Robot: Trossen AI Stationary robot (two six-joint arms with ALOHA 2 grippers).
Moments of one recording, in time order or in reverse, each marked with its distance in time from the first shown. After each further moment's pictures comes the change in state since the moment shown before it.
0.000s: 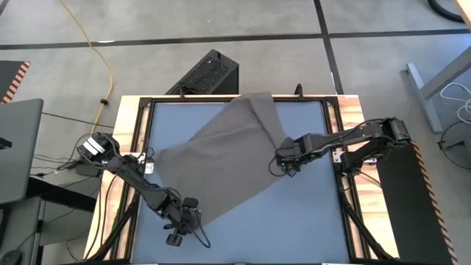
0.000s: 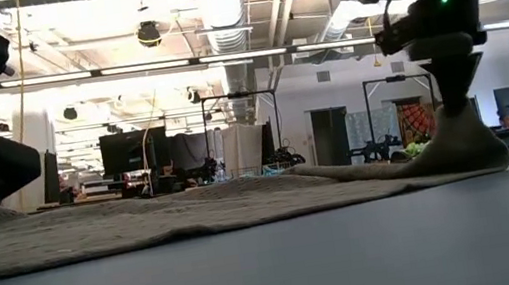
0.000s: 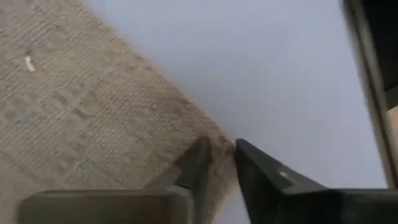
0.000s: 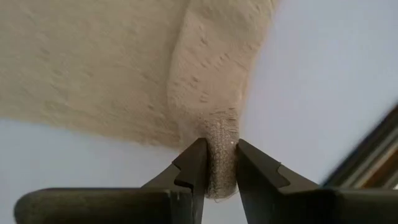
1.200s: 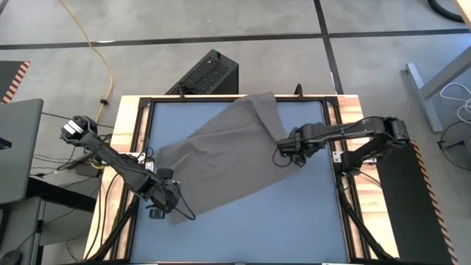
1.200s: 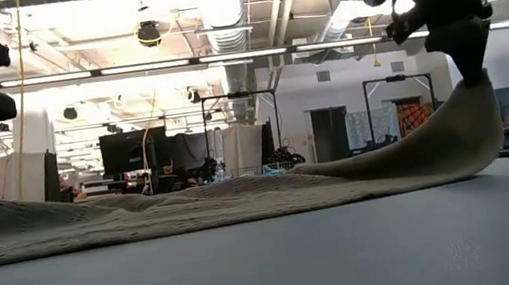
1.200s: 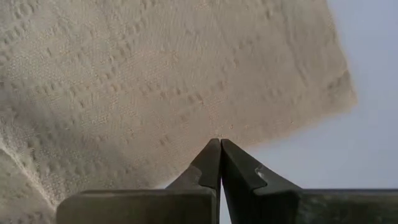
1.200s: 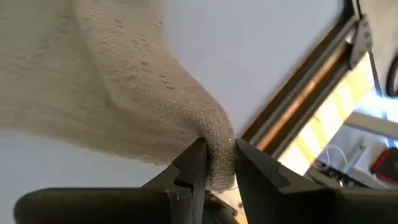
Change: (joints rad) left arm 0.045 -0.412 -0.010 -0.622 -0.180 -0.123; right arm -0.114 0.005 0.116 -0.346 0.068 -0.021
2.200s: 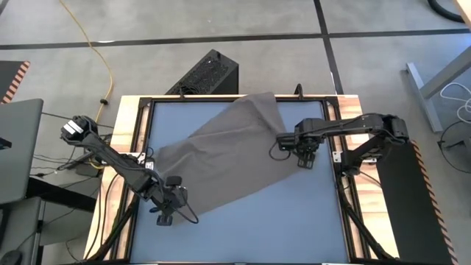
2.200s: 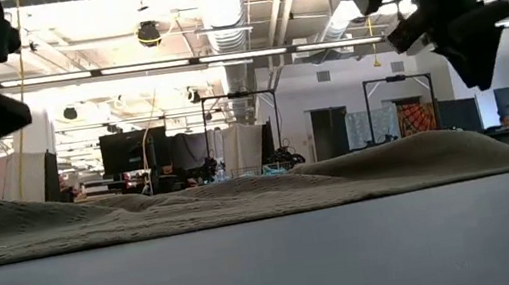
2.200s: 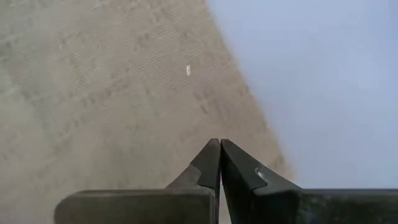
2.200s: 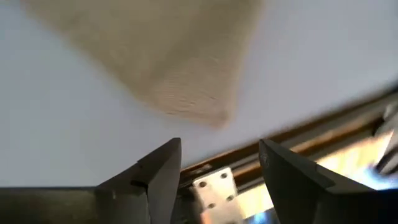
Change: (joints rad) left arm -0.007 -0.002 -0.100 0.399 -0.001 0.015; right arm -0.021 0.000 0.000 0.051 -0.136 -0.549
